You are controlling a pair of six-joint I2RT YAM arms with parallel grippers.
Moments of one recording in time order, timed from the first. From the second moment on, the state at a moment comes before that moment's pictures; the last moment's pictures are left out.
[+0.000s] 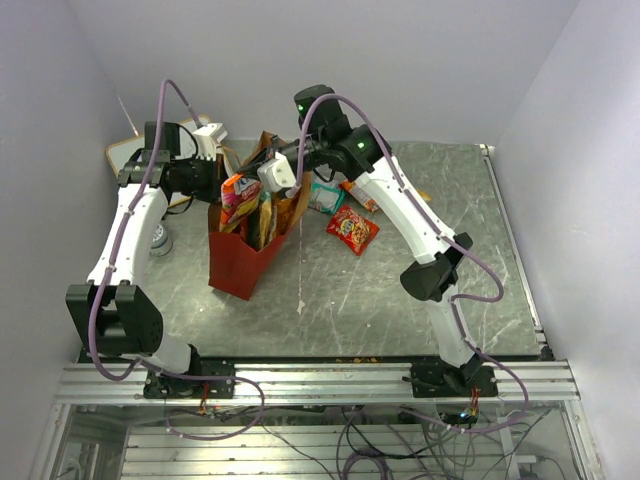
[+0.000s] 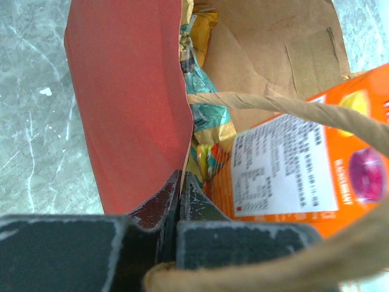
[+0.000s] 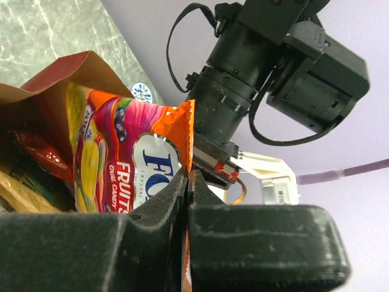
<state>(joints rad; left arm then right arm) -0.02 1.49 1.46 -0.79 0.67 0.08 0.77 2.21 2.64 -0.96 -0.99 -1.50</state>
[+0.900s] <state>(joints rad) -0.02 1.50 1.46 -0.80 0.66 0.10 0.83 2.23 2.52 -1.09 -0.80 -1.79</state>
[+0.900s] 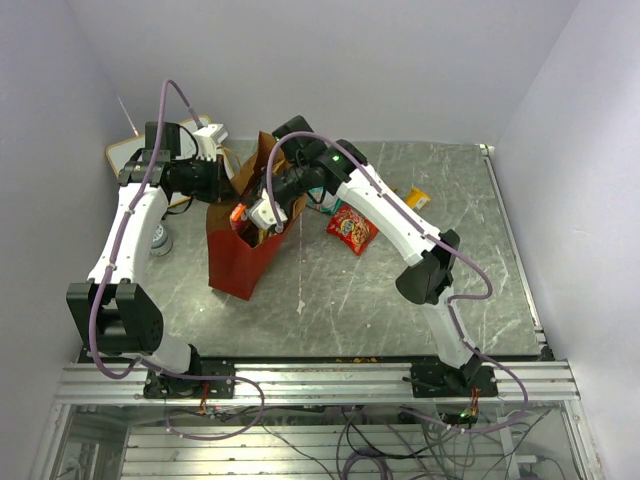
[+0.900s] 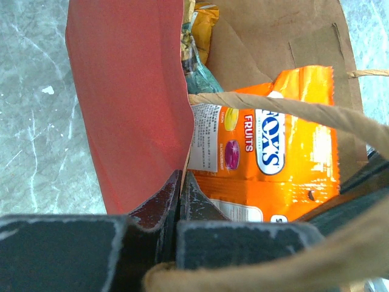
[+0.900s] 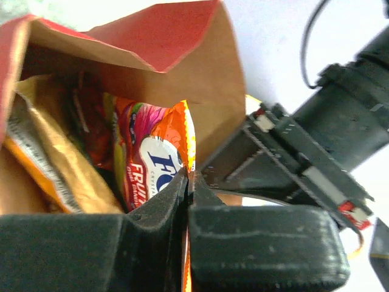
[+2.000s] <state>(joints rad) -0.02 1.50 1.46 -0.79 0.66 0.10 0.83 2.17 2.39 -1.03 -0.71 -1.58</state>
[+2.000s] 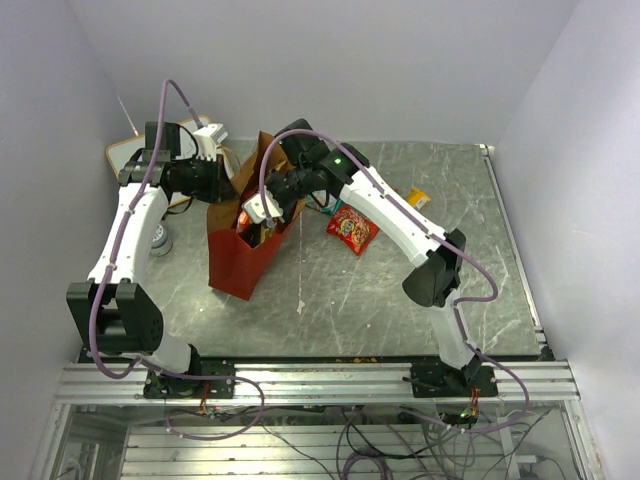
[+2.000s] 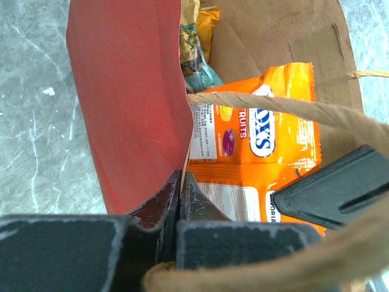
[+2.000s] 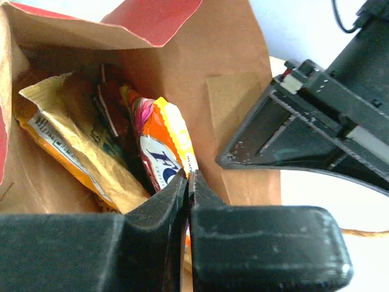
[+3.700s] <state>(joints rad) -0.02 1.47 1.44 -0.76 0.66 0.08 0.73 1.90 2.38 -0.89 -0.74 -0.93</state>
